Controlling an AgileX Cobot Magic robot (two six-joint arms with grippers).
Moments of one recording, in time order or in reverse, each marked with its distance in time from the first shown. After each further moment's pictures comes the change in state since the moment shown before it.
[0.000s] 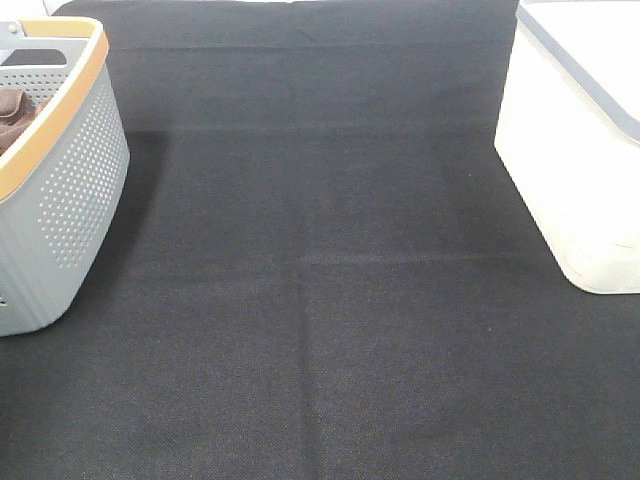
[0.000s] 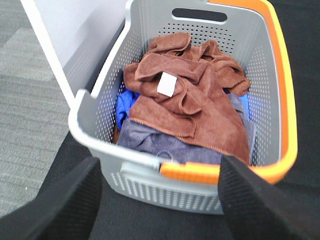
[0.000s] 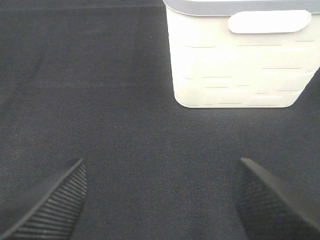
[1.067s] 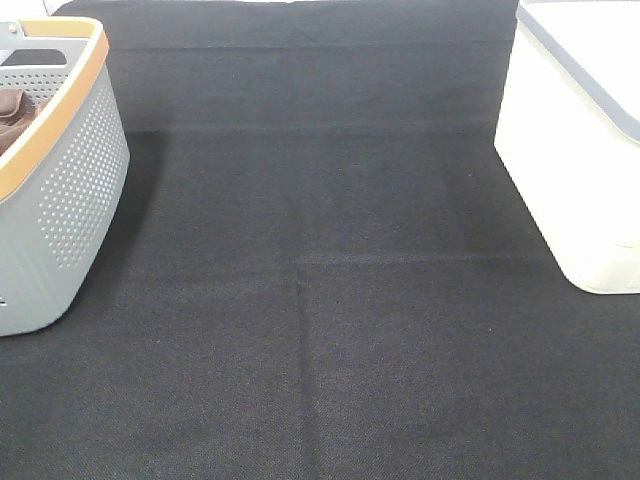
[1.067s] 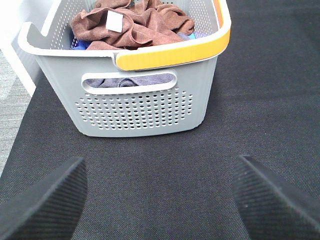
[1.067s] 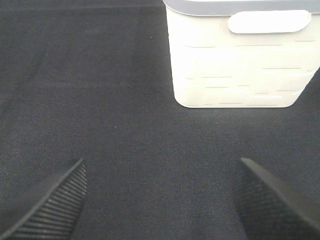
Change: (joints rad) left arm 0.000 -0.659 0.269 -0.279 0.285 0.387; right arm 0.000 0.000 0.000 0.000 0.000 0.000
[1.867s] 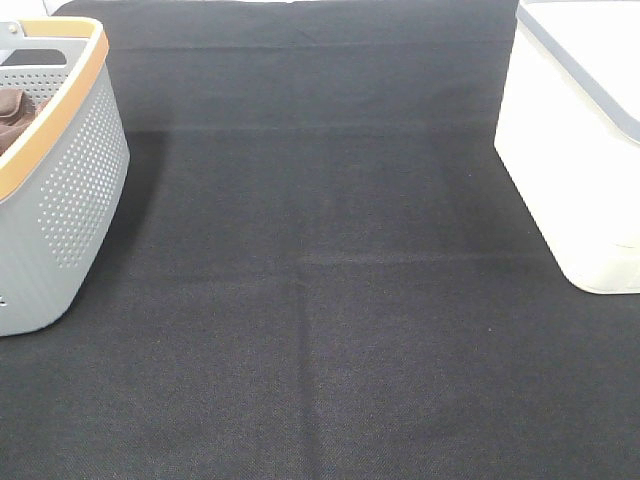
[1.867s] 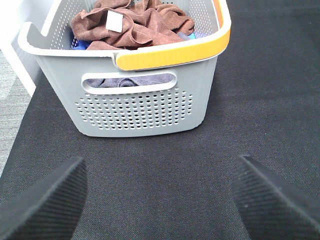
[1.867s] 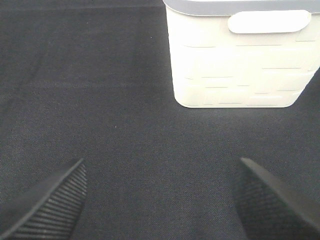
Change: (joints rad) left arm 0.000 0.000 0.000 0.000 0.000 0.000; right arm 0.000 0.000 0.000 0.000 0.000 0.000
